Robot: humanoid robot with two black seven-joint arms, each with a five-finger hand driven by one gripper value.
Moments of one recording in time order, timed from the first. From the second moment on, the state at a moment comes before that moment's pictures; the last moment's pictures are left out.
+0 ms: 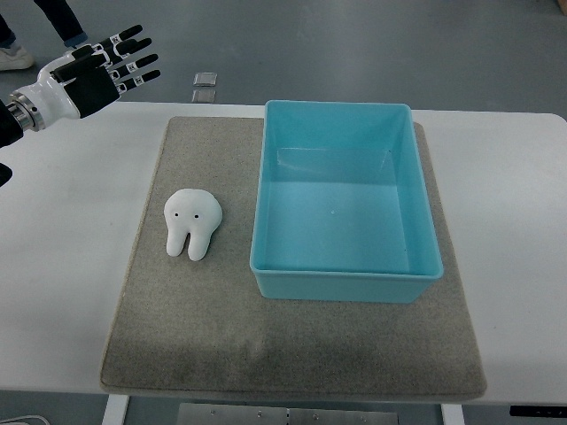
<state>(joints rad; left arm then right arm) -0.95 0.73 -0.38 -0.88 -0.39 -0.49 0.00 0.00 0.00 0.03 0.11 -0.11 0.20 0.00</state>
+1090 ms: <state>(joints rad) -0.99 0.76 -0.41 -0.91 0.03 -0.49 -0.05 0.00 0.00 0.03 0.11 -0.11 0.20 0.00</state>
